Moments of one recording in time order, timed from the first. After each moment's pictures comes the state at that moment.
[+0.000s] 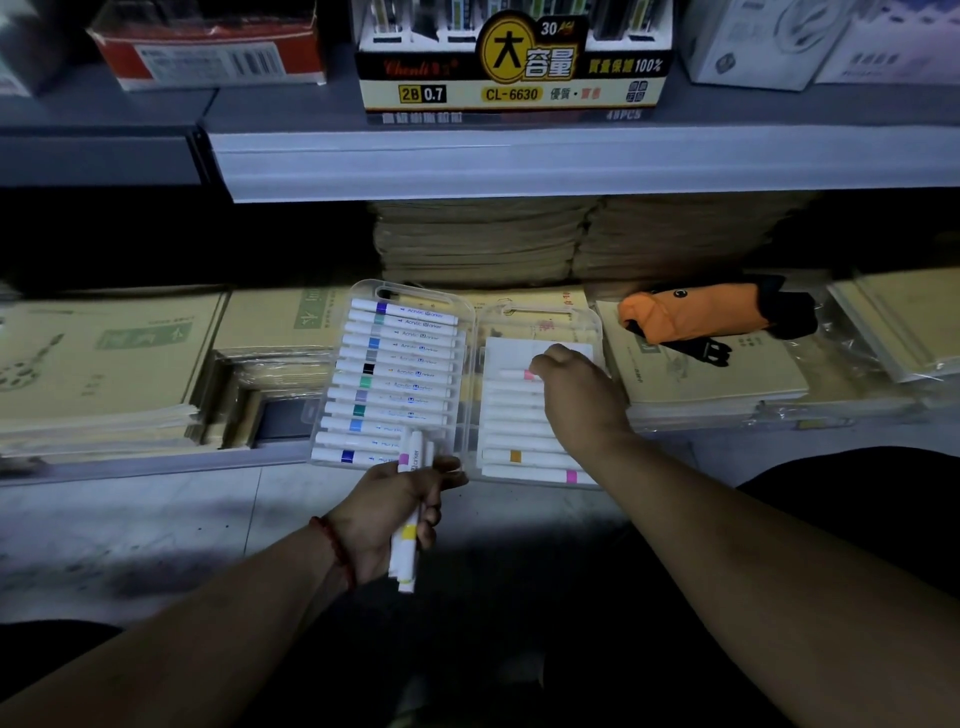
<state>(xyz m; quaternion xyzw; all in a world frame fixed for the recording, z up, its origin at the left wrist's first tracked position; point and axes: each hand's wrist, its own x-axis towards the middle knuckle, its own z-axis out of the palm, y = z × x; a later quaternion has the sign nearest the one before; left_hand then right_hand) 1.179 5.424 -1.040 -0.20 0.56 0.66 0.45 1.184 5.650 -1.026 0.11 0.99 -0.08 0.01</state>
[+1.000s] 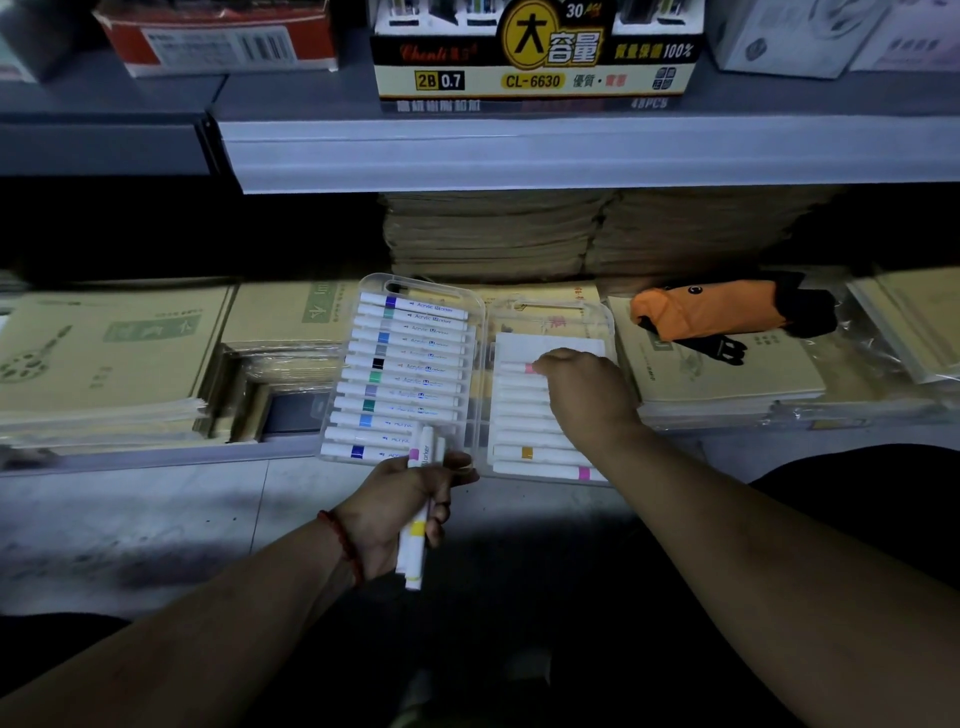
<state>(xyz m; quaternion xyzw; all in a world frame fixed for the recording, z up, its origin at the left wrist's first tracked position) 1.176 5.424 -1.039 -0.19 0.57 0.65 0.46 1.175 5.652 -1.033 0.08 0.99 -0.05 0.03</state>
